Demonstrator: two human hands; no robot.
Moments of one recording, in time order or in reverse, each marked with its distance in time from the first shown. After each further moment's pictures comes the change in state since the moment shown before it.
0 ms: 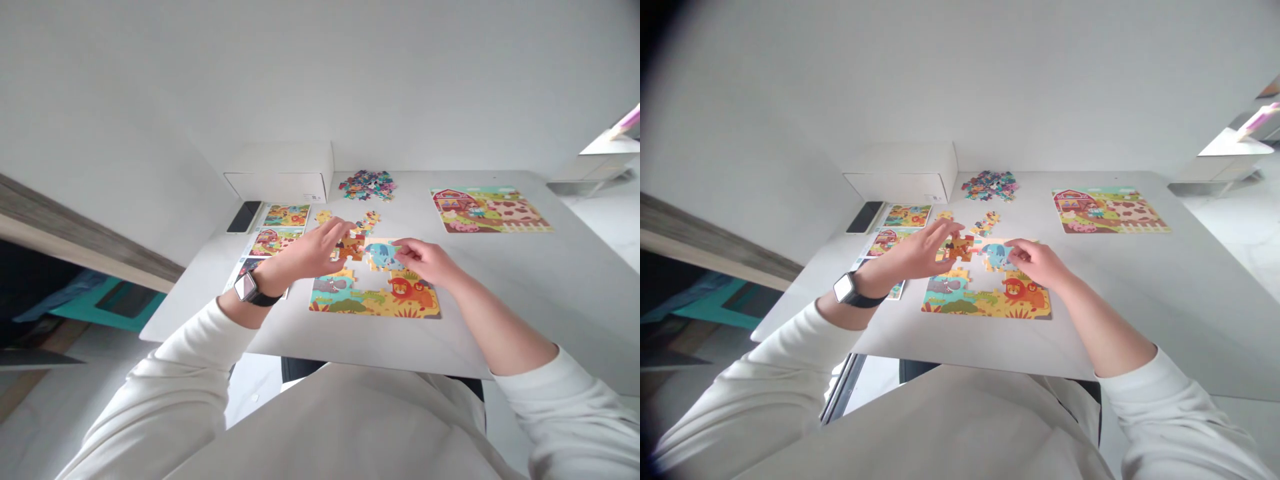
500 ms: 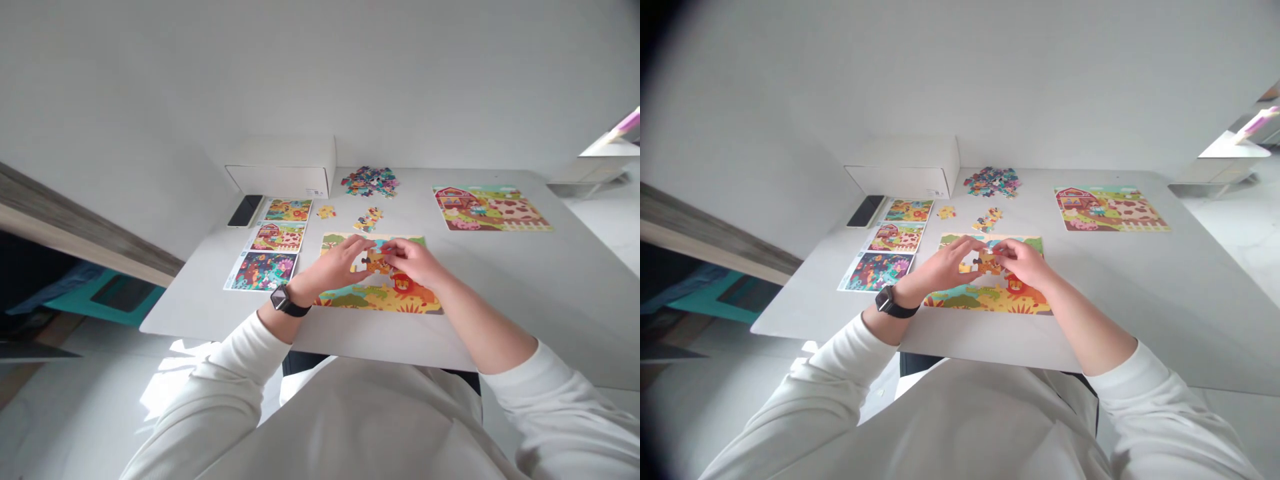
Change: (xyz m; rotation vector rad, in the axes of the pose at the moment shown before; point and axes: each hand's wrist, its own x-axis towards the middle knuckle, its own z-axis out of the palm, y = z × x) left_hand 0.001 0.027 0.056 -0.279 0.074 -0.019; right_hand 0.010 -0.017 0.041 0.350 -0.078 0.173
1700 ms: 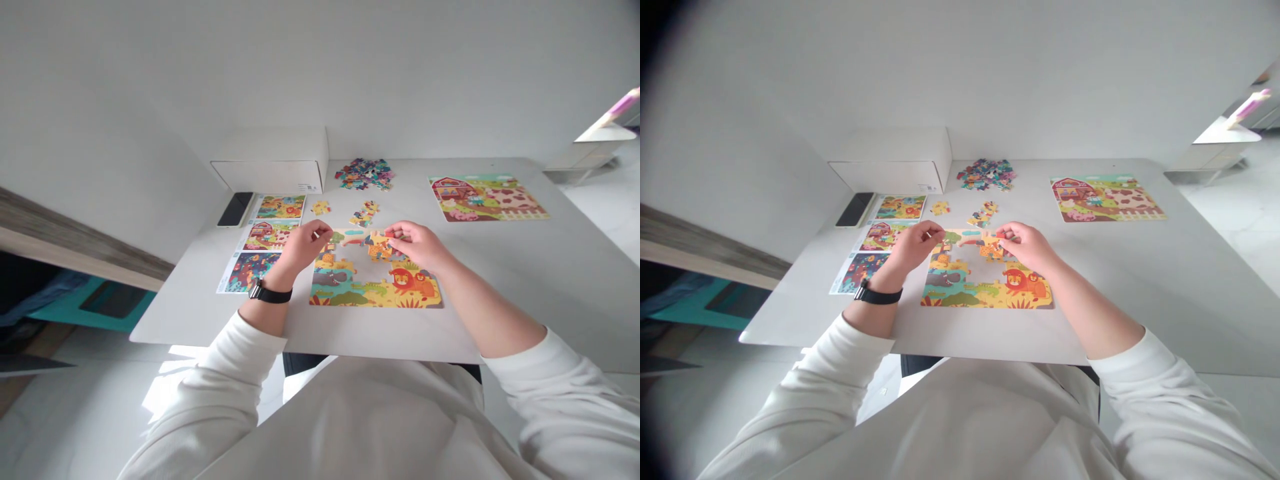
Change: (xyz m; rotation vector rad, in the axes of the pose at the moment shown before) left_hand -0.008 -0.060 -0.025 -0.102 0.248 -0.525; right_hand 0.005 -0.018 -0.016 -0.071 0.152 0.036
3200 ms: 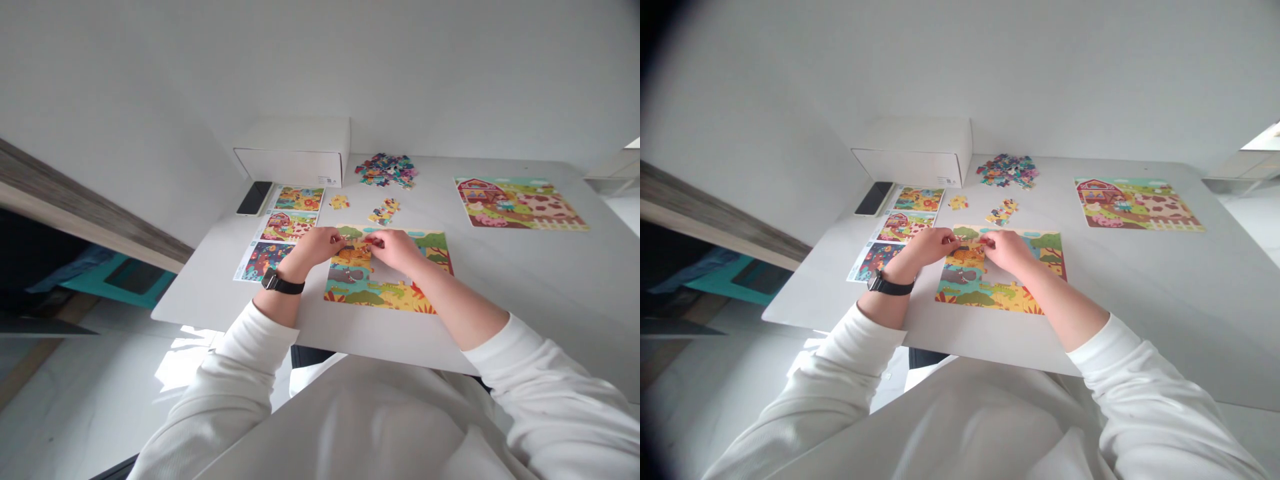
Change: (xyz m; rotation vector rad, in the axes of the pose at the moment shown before) left_hand -0.002 -0.016 -0.003 0.359 -0.205 -0.100; right_hand 0.042 0.001 0.079 -0.607 -0.094 -0.224
